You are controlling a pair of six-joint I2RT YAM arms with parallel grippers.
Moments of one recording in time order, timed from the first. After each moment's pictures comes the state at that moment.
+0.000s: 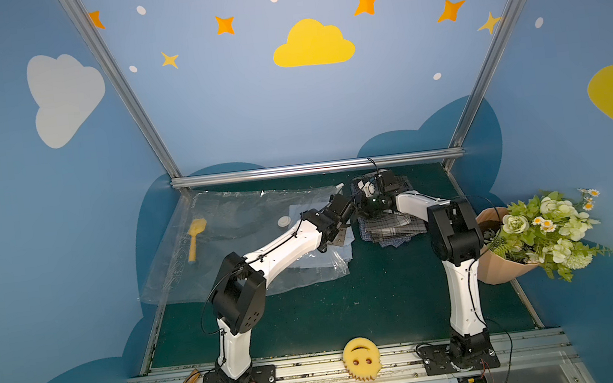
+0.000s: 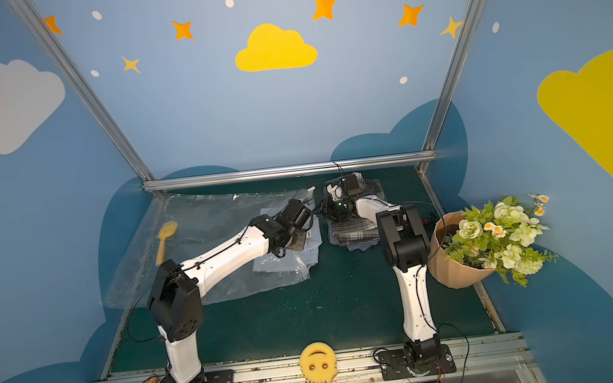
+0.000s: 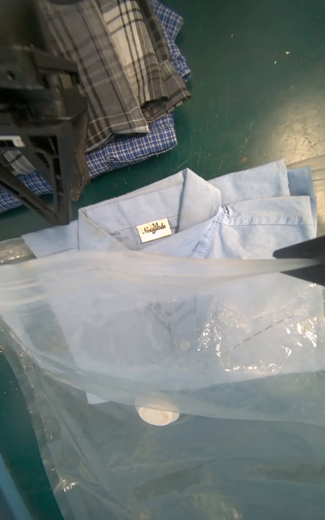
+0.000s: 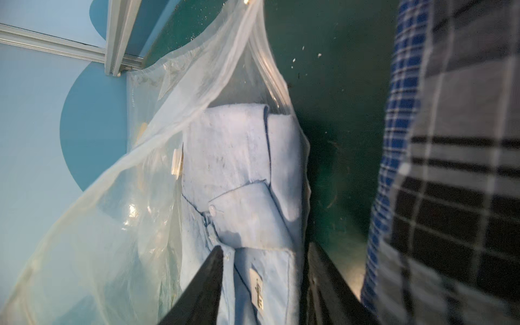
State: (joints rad) left arm -0.78 1.93 1.63 -0.78 -0.33 -0.40; right arm 0.27 2.25 1.62 -0.25 -0.68 0.56
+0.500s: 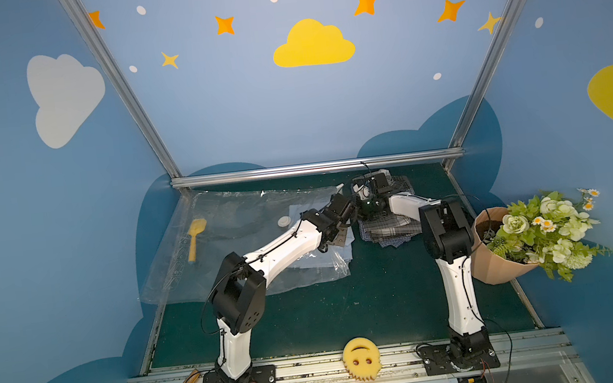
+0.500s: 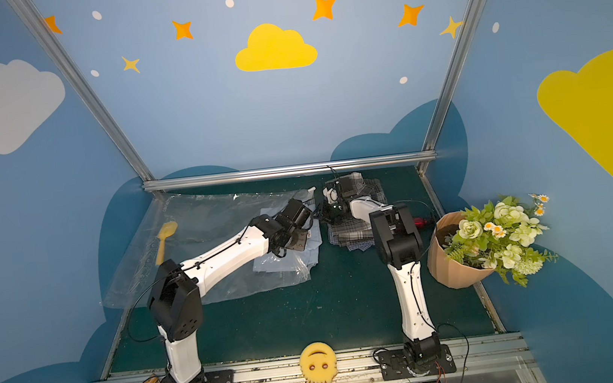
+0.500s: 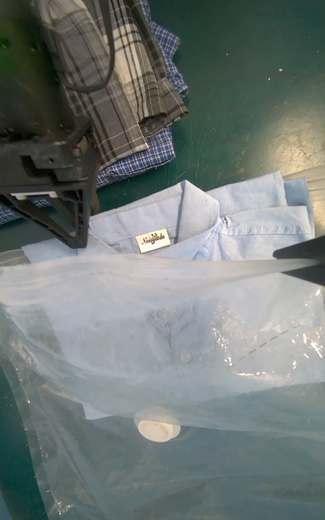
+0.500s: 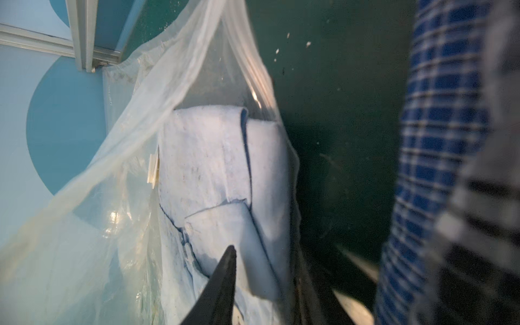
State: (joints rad) left arm -0.77 1.93 1.63 -0.77 -0.29 -0.40; right arm 0.31 2.31 1.67 -0.27 -0.64 0.56
